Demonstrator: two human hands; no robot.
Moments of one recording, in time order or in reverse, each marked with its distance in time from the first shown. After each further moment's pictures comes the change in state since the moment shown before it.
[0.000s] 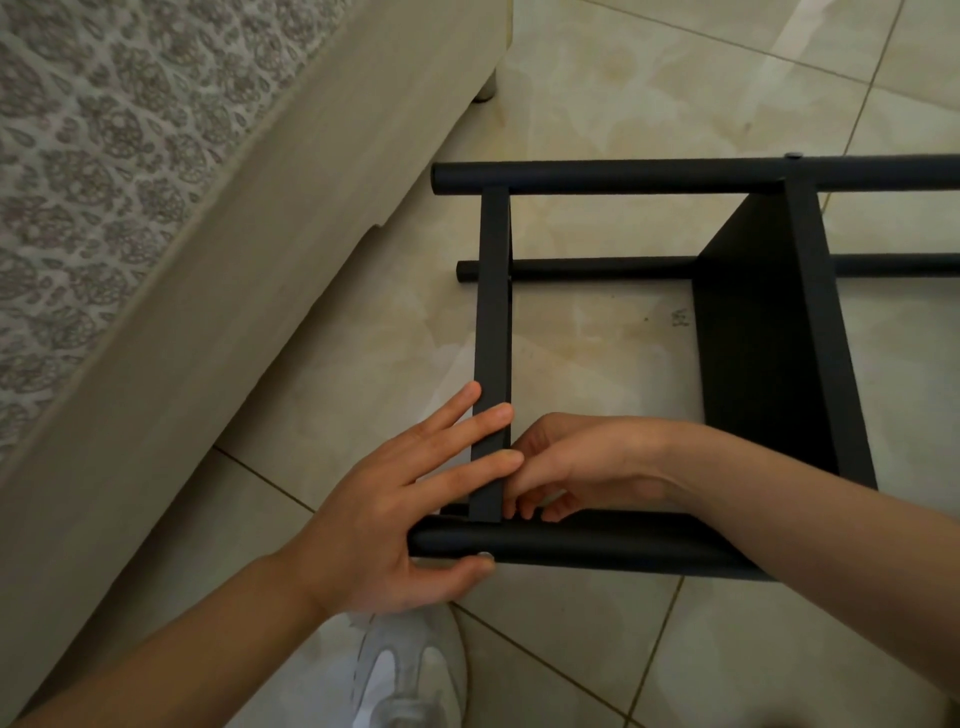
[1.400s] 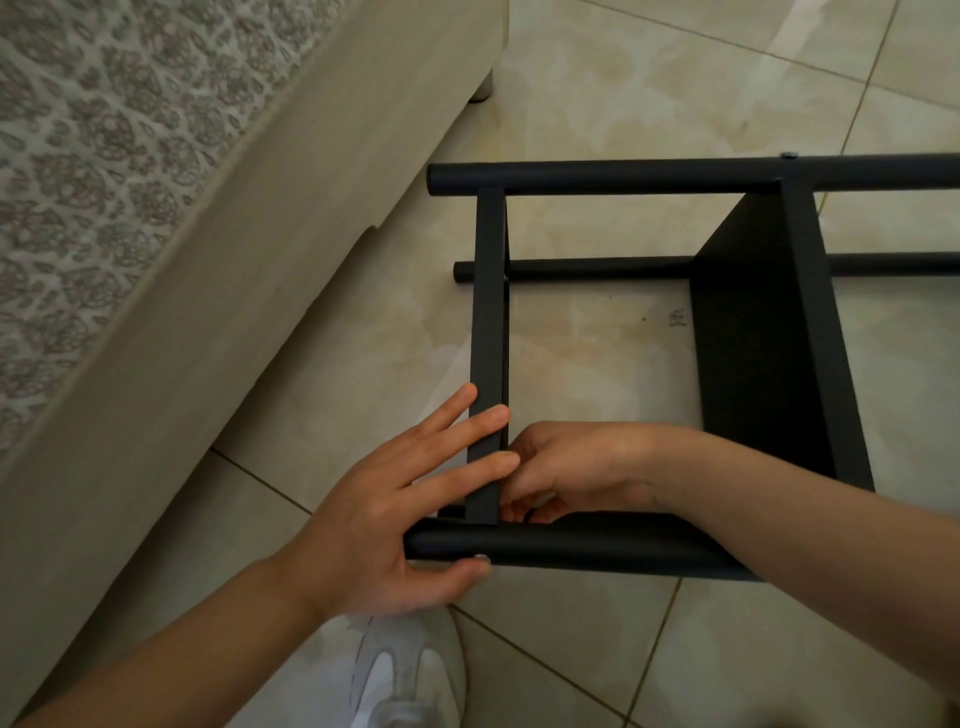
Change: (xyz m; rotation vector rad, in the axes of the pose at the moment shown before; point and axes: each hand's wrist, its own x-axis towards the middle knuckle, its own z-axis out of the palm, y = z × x) left_hand 0.001 0.000 0.001 0.002 0.014 0.004; right_hand 0.002 -0.002 0.006 -0.002 0.005 0.012
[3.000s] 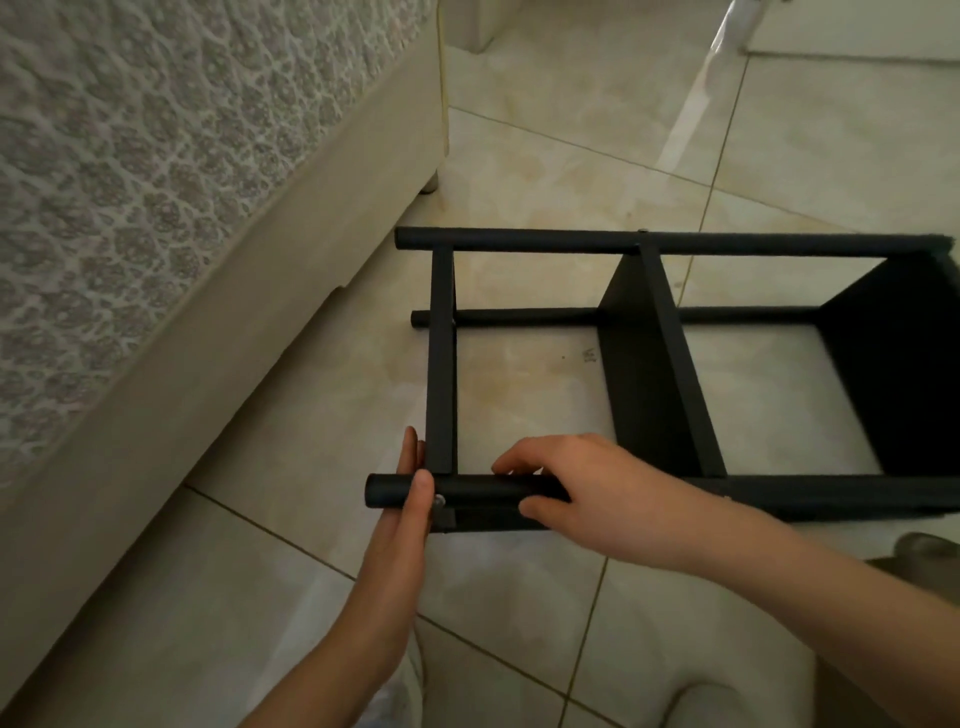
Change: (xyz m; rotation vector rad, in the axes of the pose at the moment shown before) left_hand -0.004 0.061 0.058 -0.967 0.437 -0.911; right_hand -0.095 0.027 0.042 -0.774 0.691 -0.245
